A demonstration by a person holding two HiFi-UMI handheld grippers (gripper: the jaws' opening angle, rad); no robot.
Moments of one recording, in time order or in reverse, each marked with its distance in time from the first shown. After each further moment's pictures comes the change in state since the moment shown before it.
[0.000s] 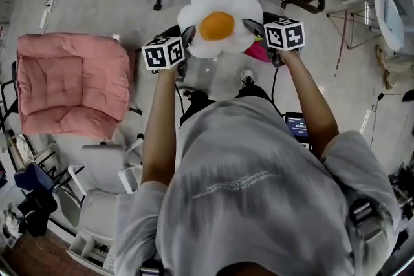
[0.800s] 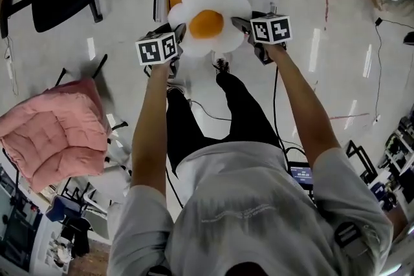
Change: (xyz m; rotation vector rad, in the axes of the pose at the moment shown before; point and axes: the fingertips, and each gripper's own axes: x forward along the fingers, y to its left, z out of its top) left arm 0.286 -0.088 -0.124 0.065 0.372 -0.077; right arm -0.001 -0.262 -0.190 0.395 0.141 -0.147
